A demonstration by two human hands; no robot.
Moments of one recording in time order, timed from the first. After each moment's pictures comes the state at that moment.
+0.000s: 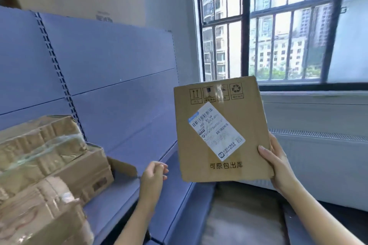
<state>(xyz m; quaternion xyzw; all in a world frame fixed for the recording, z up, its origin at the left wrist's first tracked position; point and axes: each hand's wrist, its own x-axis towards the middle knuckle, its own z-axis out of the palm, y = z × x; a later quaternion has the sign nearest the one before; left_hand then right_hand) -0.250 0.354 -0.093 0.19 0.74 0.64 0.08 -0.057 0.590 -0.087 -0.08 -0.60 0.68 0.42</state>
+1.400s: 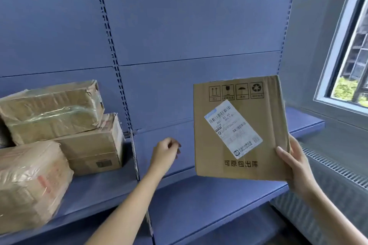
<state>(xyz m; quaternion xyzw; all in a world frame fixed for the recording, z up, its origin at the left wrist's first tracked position) -0.406 0.503 -0.090 -0.04 0.84 0.54 -0.09 -0.366 0.817 -0.108 0.08 -0.64 0.75 0.16</state>
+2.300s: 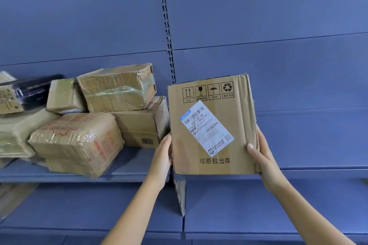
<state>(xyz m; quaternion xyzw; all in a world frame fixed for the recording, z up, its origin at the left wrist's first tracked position) -0.369 0.465 -0.104 -0.16 0.63 0.73 -0.19 -0.475 0.701 -0.140 0.24 -0.63 0.73 -0.11</state>
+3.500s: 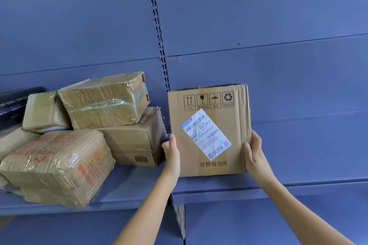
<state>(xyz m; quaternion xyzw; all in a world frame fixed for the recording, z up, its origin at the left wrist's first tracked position) -0.470 0.455 -0.111 -0.32 0.61 0.69 -0.21 -0.533 0.657 -0.154 0.20 -0.77 0.60 0.02</state>
